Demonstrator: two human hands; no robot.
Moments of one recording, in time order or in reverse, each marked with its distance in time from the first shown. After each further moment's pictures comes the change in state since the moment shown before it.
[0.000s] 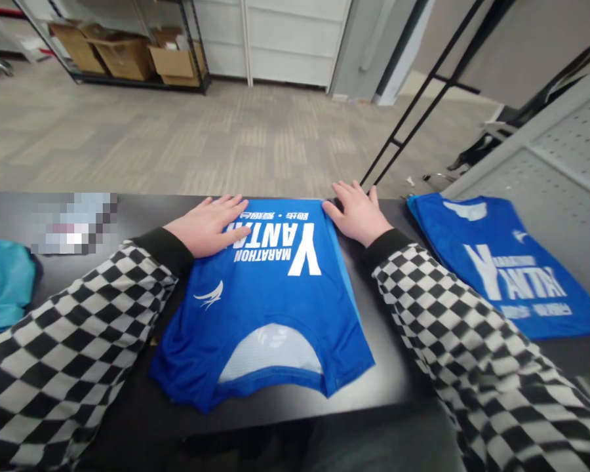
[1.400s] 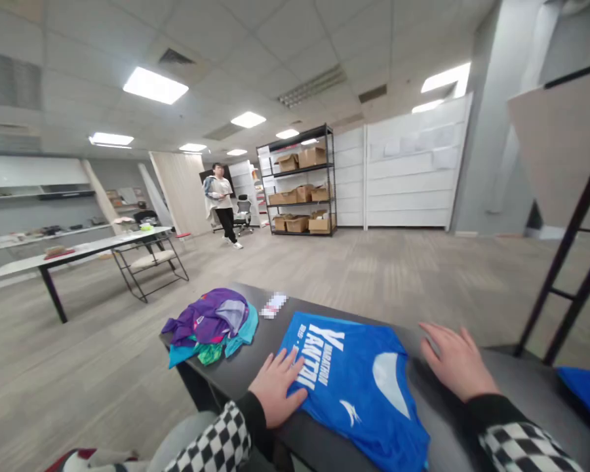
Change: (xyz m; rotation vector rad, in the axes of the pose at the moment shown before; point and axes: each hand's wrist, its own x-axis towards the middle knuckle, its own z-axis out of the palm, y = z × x) left_hand -0.235 0.092 0.031 -0.148 0.151 -0.489; right_hand -0.003 -0.002 0.021 0.105 0.450 -0.271
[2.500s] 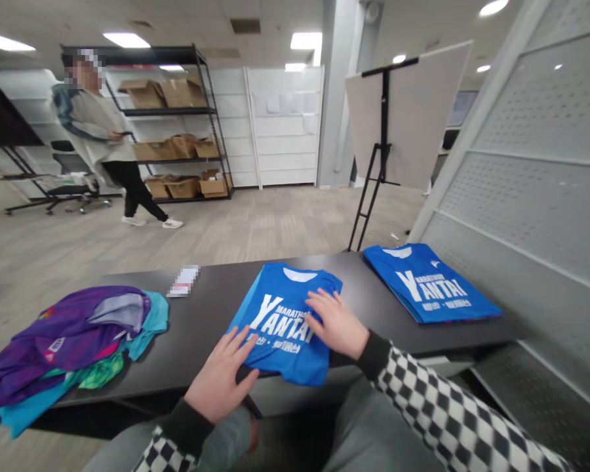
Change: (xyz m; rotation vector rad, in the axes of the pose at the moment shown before) left_hand -0.047 0.006 0.027 0.028 0.173 0.504; right_hand -0.093 -0.210 -0.153 0.076 -0.617 0.219
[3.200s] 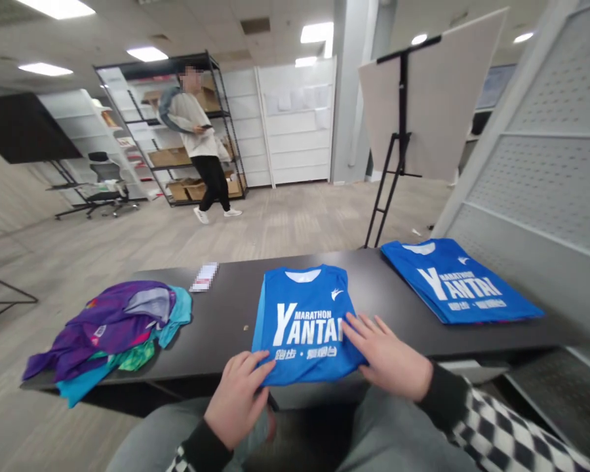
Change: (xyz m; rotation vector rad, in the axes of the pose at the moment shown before) left_hand -0.045 0.023 0.005 0.018 0.021 -0.012; right_hand -0.084 0.032 0.009 -0.079 -0.156 -0.105
